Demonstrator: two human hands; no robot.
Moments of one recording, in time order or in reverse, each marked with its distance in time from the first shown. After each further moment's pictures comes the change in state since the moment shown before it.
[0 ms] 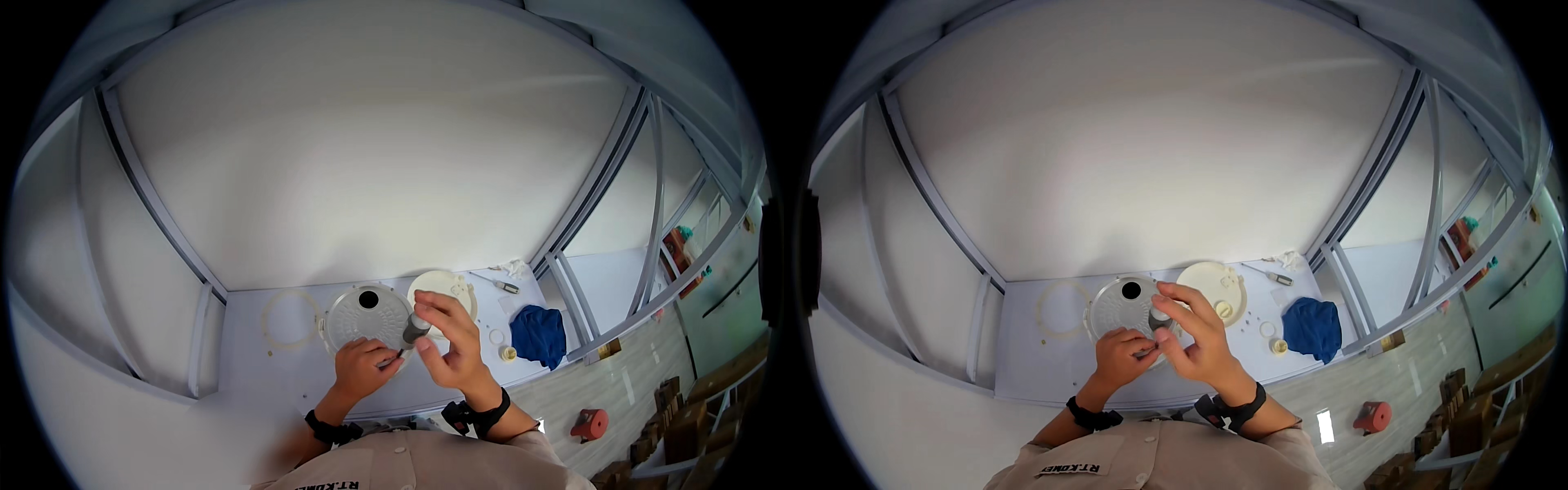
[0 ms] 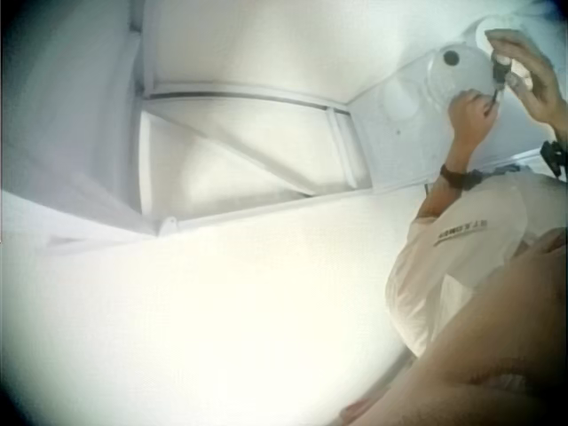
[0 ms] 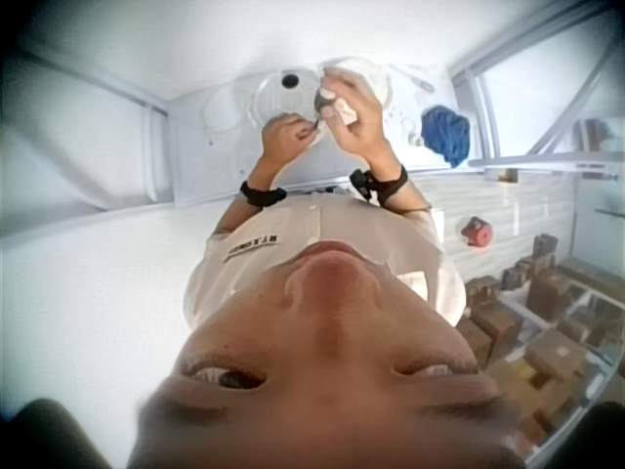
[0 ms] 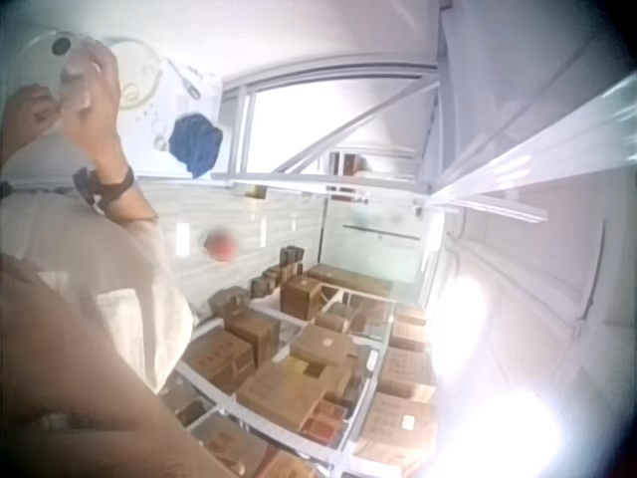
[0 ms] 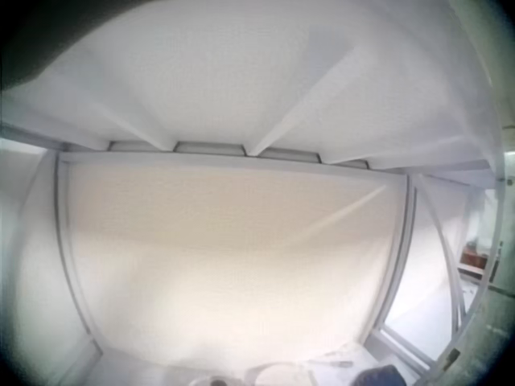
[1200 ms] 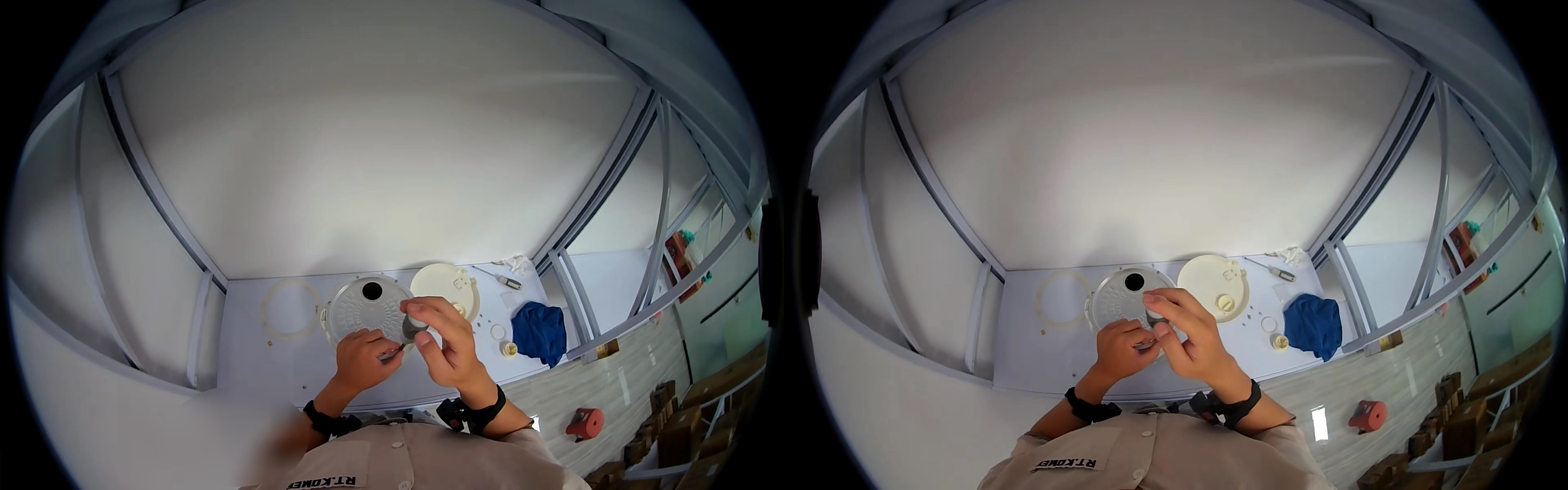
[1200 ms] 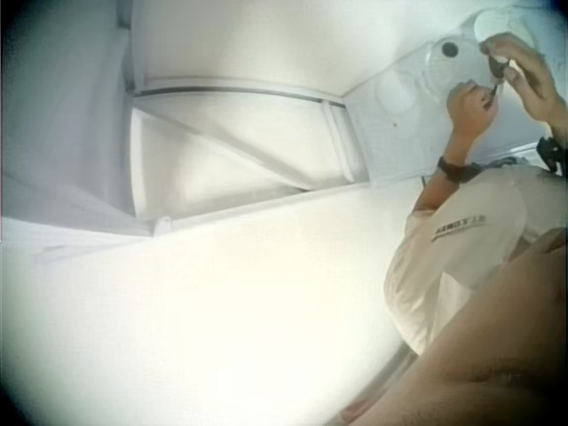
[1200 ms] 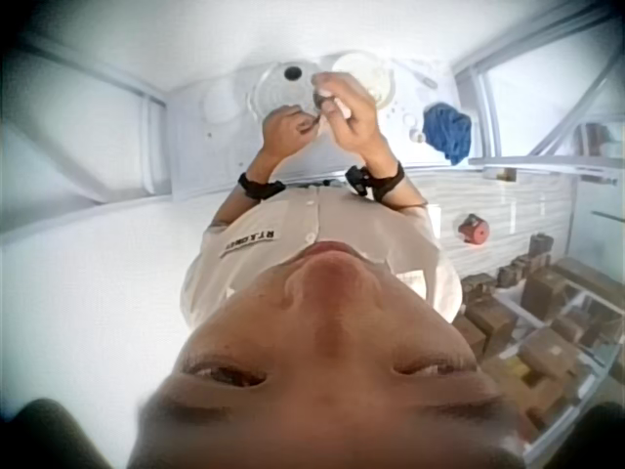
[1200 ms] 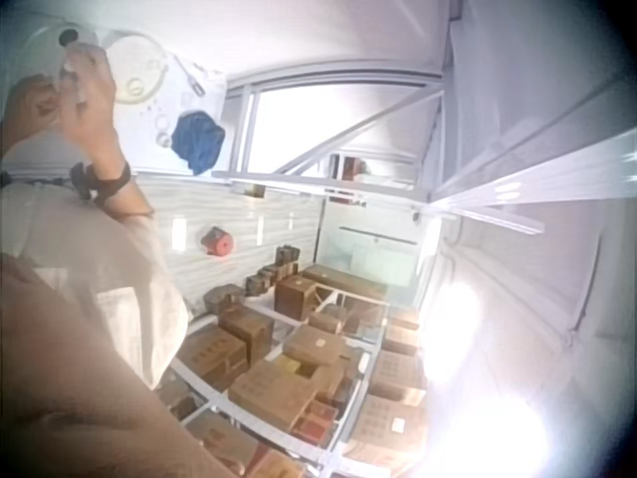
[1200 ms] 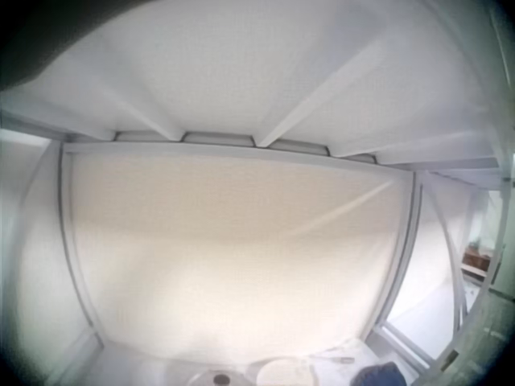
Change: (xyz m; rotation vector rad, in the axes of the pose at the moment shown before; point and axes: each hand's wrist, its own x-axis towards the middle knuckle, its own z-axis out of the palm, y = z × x) left_hand 0.007 0.004 -0.006 -0.024 -0.002 -0.026; right_hand -0.001 0.003 0.012 0.099 -0.084 0.023
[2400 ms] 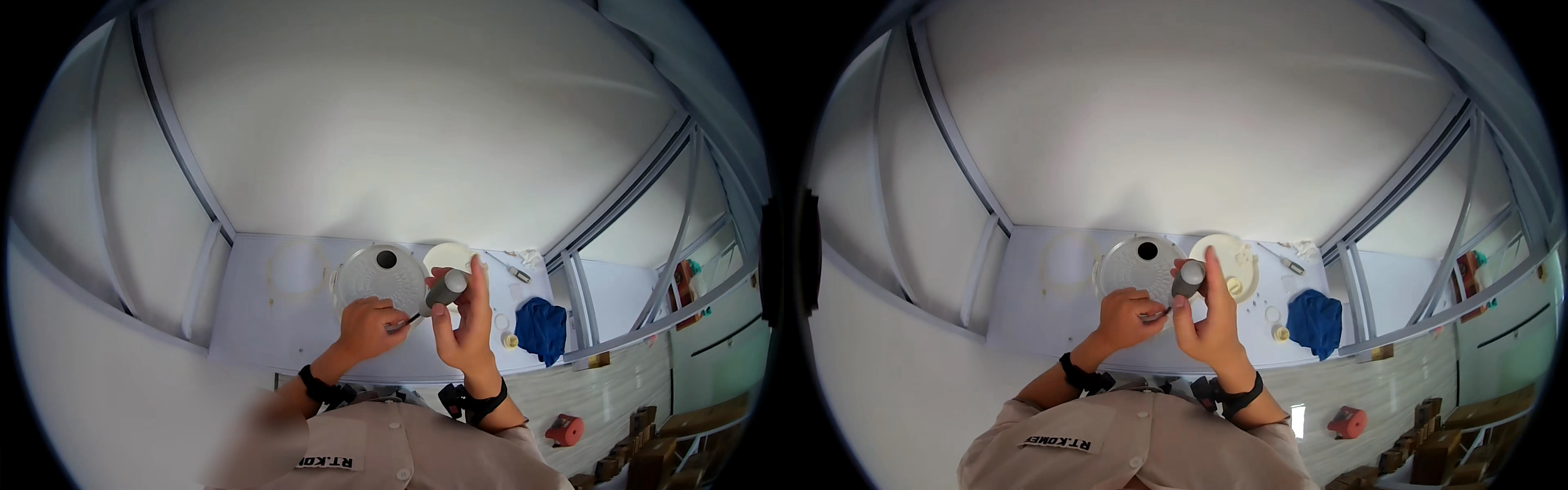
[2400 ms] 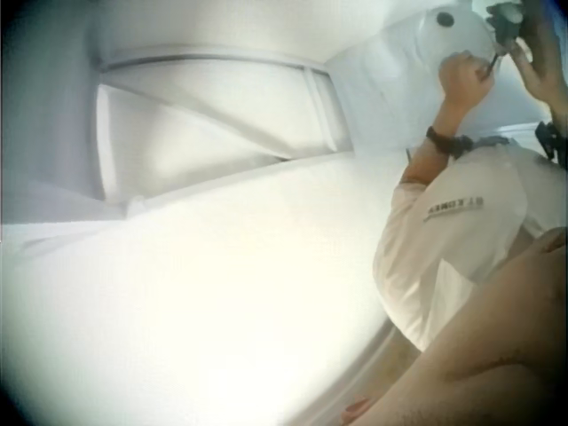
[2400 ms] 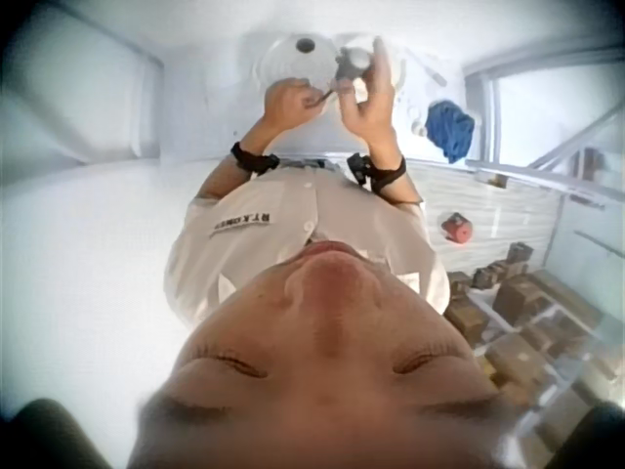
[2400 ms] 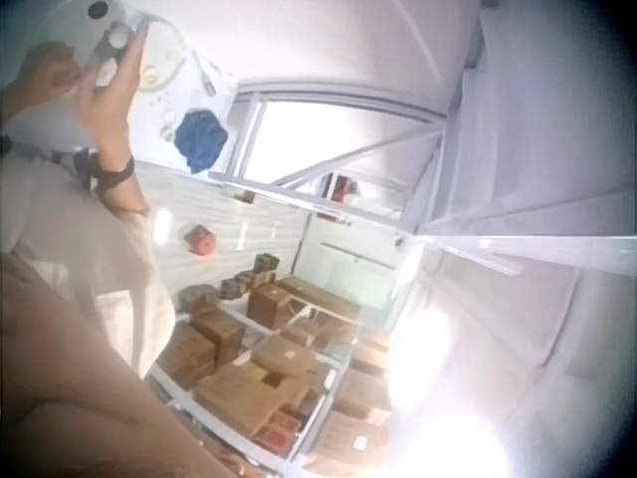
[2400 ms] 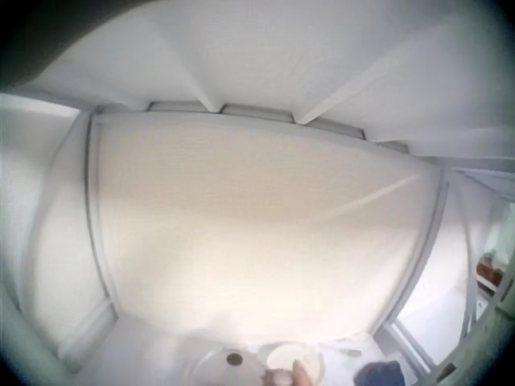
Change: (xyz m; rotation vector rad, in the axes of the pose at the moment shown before) left_hand -0.002 -0.005 0.001 -0.059 -0.020 -0.061; right_hand -0.029 0.016 0.005 0.000 0.073 0.152
